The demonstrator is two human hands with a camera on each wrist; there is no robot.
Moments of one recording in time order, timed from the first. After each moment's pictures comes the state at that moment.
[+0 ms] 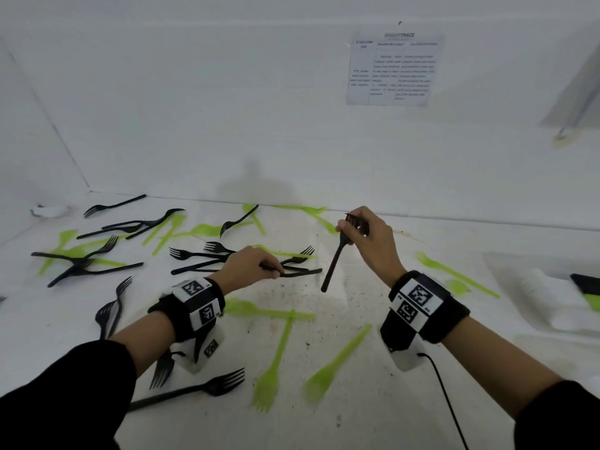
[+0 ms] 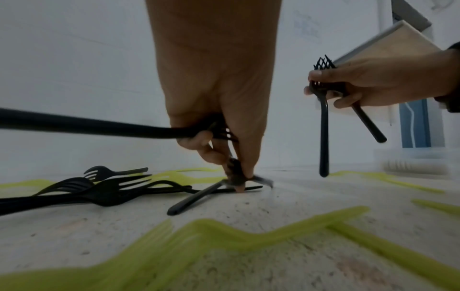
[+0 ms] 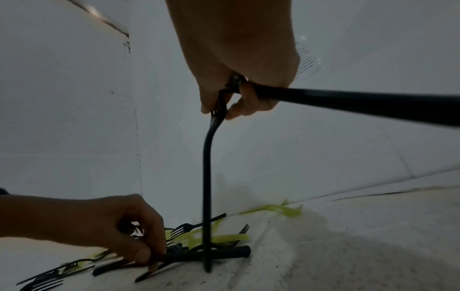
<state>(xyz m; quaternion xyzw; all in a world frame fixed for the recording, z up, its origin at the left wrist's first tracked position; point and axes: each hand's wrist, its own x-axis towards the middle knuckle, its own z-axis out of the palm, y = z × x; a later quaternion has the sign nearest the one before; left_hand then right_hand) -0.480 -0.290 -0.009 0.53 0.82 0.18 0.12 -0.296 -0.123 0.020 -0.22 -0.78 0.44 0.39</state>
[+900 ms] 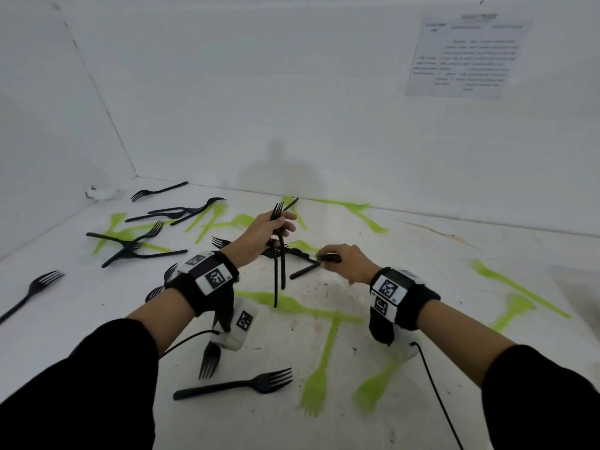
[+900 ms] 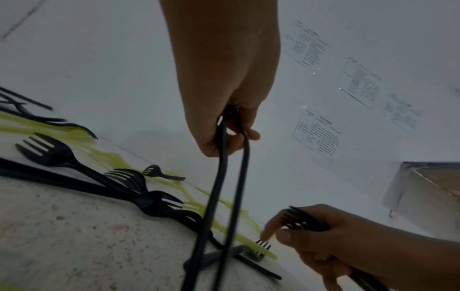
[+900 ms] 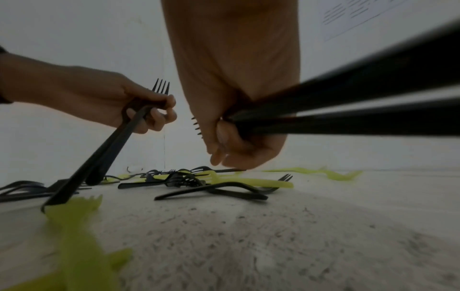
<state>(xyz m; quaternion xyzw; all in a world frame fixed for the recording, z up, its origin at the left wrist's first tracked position) -0.525 -0.308 0.022 0.29 0.69 0.59 0.31 -0.388 -0.164 -0.023 -0.19 -0.92 0.33 0.03</state>
